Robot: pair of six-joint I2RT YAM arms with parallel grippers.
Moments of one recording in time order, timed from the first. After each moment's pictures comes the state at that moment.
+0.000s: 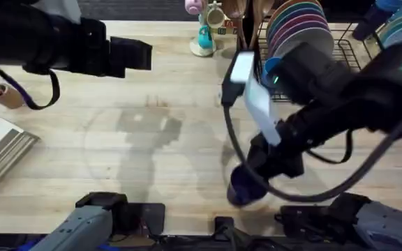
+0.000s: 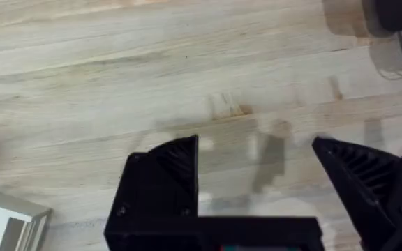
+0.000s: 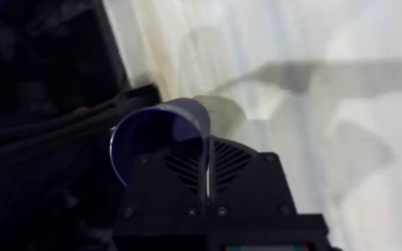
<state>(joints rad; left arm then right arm) -0.03 1.05 1.31 -1.11 0.08 0.07 0.69 1.22 1.00 -1.20 -0.48 -0.46</state>
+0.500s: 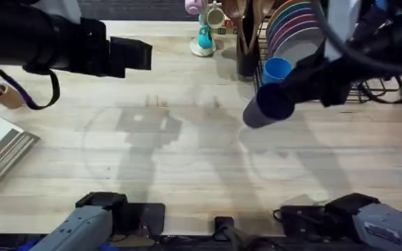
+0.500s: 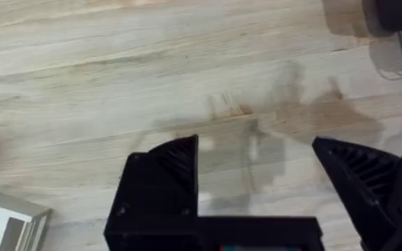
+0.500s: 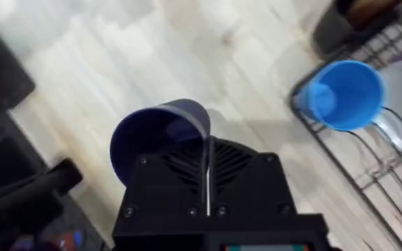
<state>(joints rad) -0.03 1.05 1.31 -1.11 0.08 0.07 0.32 1.22 1.34 -1.22 -0.36 -0.47</state>
